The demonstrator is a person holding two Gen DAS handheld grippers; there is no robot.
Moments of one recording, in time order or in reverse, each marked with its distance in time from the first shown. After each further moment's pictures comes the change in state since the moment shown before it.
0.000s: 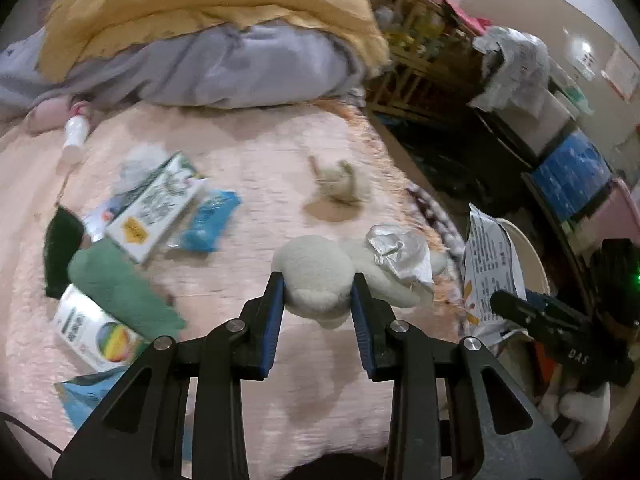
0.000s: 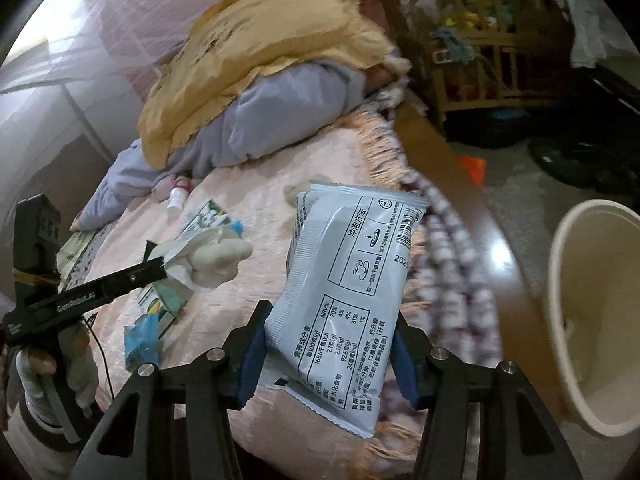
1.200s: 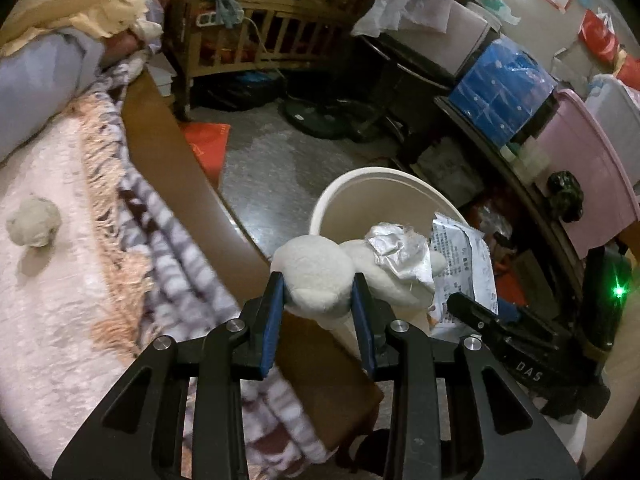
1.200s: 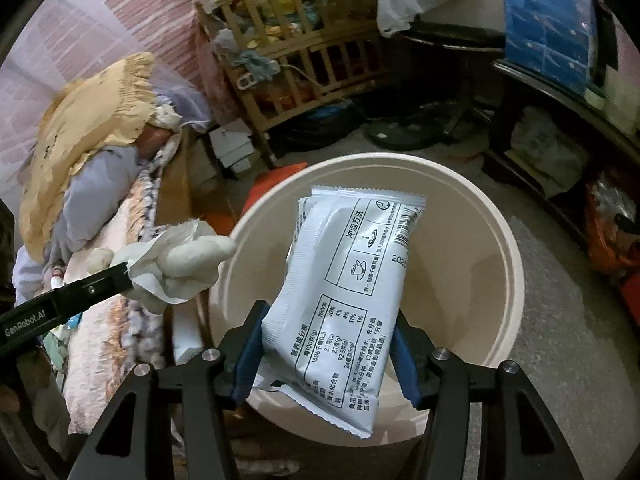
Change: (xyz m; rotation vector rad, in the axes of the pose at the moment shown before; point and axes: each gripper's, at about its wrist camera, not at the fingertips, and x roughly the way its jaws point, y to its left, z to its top) left arm 0.135 -0.259 0.010 0.241 0.145 -0.205; right arm -0.095 -0.217 -0.039 0.318 -0.086 -0.358
